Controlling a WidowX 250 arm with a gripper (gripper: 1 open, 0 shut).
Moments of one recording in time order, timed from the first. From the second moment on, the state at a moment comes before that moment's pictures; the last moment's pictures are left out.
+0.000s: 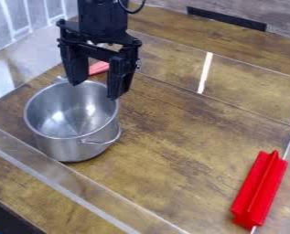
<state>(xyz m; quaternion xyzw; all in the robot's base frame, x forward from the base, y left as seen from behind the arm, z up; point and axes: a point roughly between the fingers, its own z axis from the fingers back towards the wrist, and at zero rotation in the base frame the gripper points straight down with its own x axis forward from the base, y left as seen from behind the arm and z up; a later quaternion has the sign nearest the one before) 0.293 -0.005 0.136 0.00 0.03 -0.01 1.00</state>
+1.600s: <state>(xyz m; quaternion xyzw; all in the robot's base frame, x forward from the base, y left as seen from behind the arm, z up) 0.371 0.030 0.065 -0.02 0.00 0.01 1.00</state>
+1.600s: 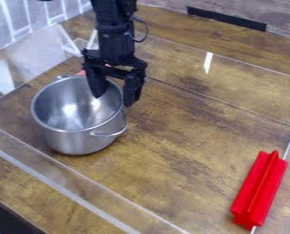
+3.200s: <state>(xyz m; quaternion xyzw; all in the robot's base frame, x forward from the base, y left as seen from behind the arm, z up) 0.354 0.055 0.076 -0.06 0.02 0.05 1.00</state>
